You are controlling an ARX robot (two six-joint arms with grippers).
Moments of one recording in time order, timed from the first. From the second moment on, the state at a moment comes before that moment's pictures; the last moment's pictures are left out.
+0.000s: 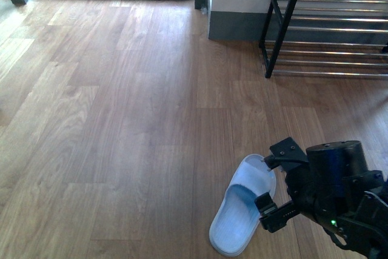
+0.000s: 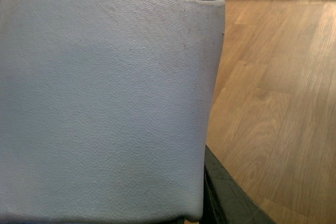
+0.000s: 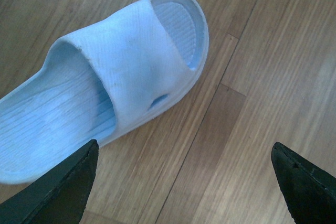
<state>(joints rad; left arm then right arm) -0.24 0.83 0.30 0.14 -0.76 0.00 0.29 2.65 0.78 0.96 0.14 -0.25</state>
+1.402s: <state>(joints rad) -0.24 0.83 0.30 0.14 -0.76 0.00 0.21 3.03 1.23 0.92 0.22 -0.18</state>
